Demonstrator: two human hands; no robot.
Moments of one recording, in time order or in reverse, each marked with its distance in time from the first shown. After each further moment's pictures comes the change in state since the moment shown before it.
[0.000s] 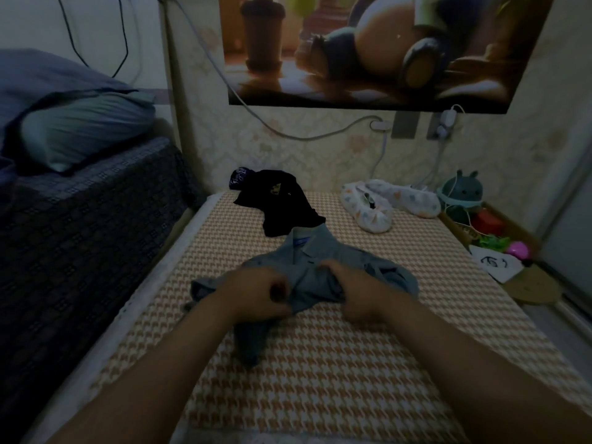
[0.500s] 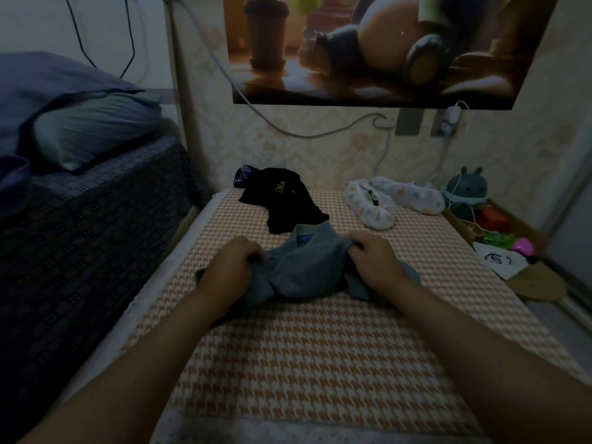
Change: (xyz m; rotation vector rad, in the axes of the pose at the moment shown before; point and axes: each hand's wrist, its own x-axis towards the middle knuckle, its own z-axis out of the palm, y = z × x) left_hand -0.006 -0.034 -0.011 -0.181 0.502 -0.018; right_hand 0.017 0.003 -0.019 0.372 0.612 -0.039
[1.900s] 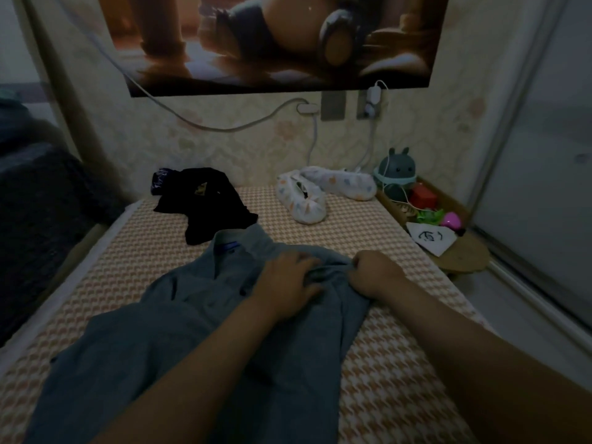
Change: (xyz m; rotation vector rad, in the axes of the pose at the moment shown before) left_hand 0.070 0.140 0.185 0.183 -0.333 0.236; right_hand -0.016 0.125 -0.092 -0.581 -0.235 0.579
